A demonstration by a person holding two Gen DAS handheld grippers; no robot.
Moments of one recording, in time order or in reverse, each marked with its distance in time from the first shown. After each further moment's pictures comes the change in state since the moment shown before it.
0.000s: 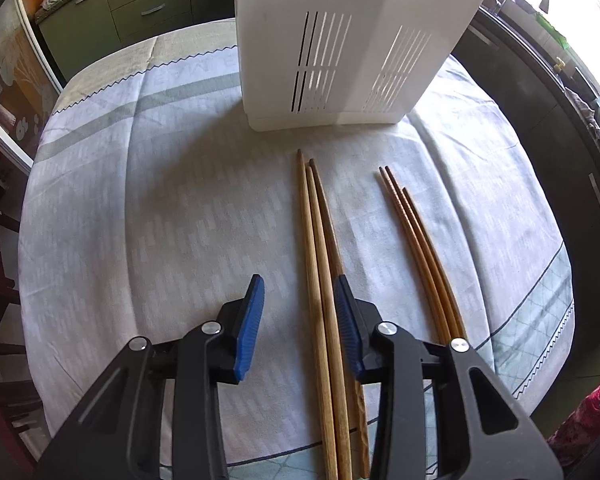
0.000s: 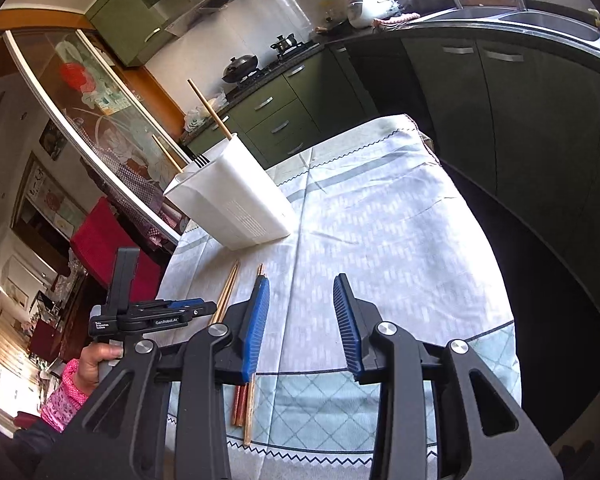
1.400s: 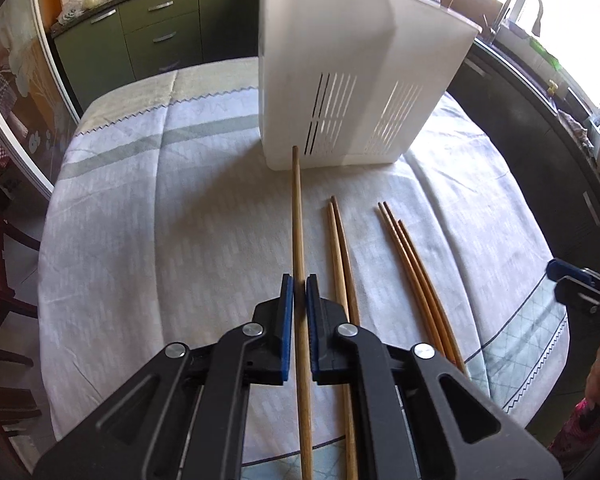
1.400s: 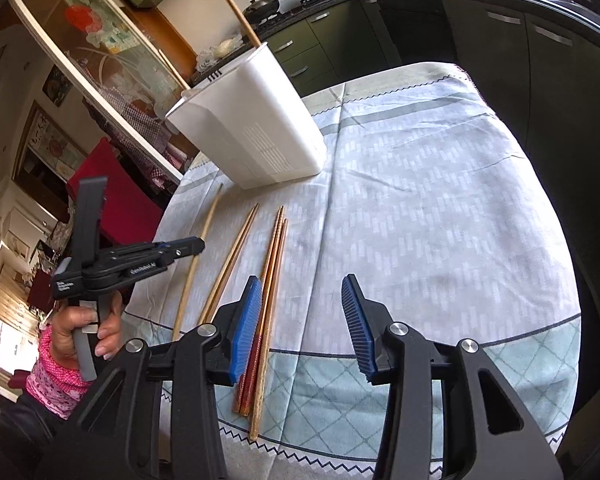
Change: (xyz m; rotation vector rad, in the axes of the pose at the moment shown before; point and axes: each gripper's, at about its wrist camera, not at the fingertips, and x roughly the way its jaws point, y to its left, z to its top) left arm -0.030 -0.001 0.006 -0.025 -0.178 -0.007; right arm 0.097 0.047 -0.016 -0.129 0.244 -0.008
